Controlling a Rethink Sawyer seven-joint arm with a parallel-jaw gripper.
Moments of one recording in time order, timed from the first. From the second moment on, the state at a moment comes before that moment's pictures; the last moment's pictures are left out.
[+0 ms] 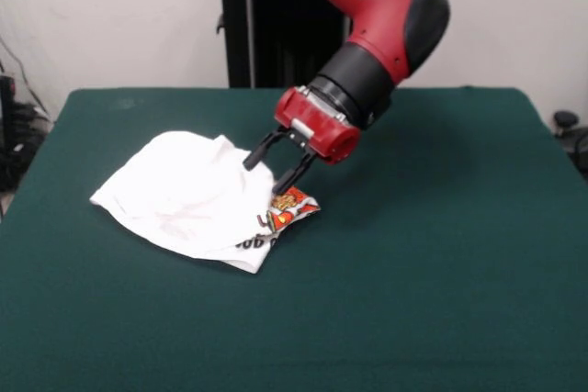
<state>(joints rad) 0.40 -0.12 -0.43 1.94 0.87 -0.75 2.10</state>
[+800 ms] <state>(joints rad) 0.37 -0.04 -0.43 1.91 0.77 -0.80 2.10</state>
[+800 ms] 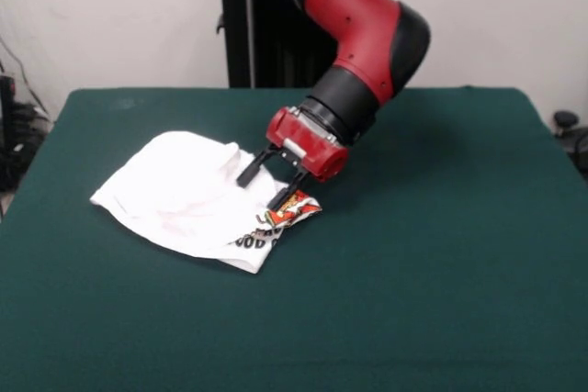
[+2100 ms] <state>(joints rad) 0.20 -0.24 -0.34 1.91 0.49 -0.66 2.10</state>
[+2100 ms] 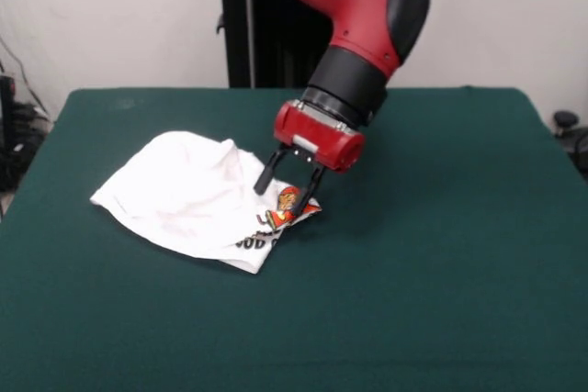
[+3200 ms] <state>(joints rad) -0.01 -0.28 -0.18 1.93 0.32 -0.66 2.10</state>
